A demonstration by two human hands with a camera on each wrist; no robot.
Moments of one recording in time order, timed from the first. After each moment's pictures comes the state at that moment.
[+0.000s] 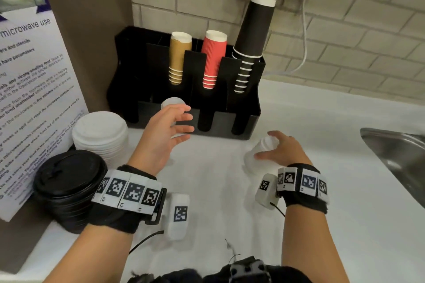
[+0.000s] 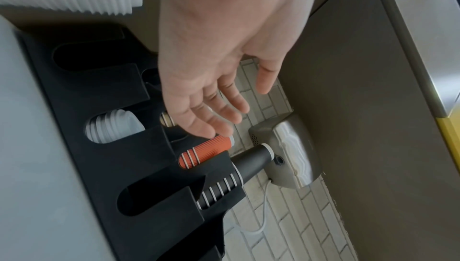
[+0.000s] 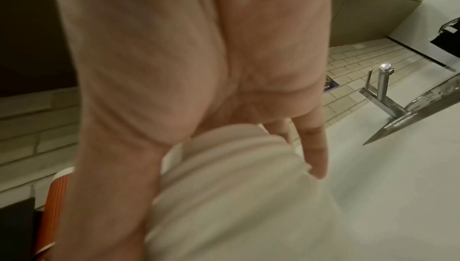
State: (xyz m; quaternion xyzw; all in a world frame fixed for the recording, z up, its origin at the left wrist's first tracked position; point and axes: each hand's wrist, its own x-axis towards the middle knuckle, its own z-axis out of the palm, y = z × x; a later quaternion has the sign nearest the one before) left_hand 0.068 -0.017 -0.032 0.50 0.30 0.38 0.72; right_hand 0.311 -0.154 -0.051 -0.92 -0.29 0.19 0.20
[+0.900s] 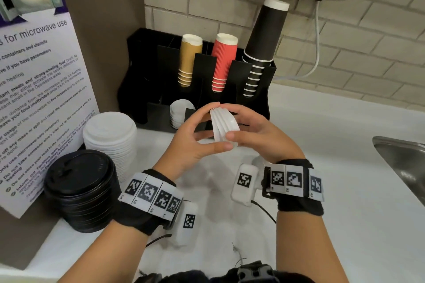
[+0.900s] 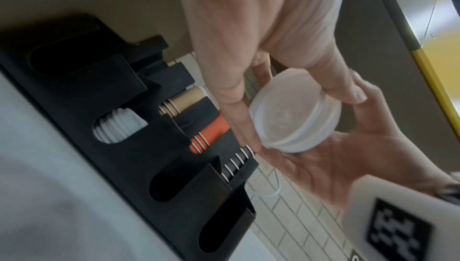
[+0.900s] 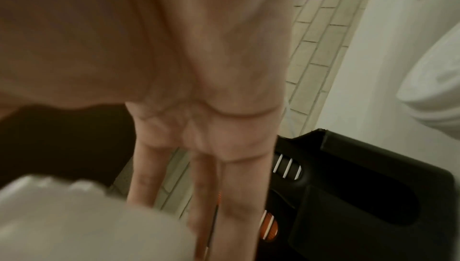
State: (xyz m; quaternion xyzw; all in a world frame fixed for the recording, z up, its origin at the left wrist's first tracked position) left_hand 0.082 -0.029 -0.048 0.69 0.16 0.36 0.61; right_hand 0.238 -0.117 0.003 -0.61 -0.54 0.37 0.44
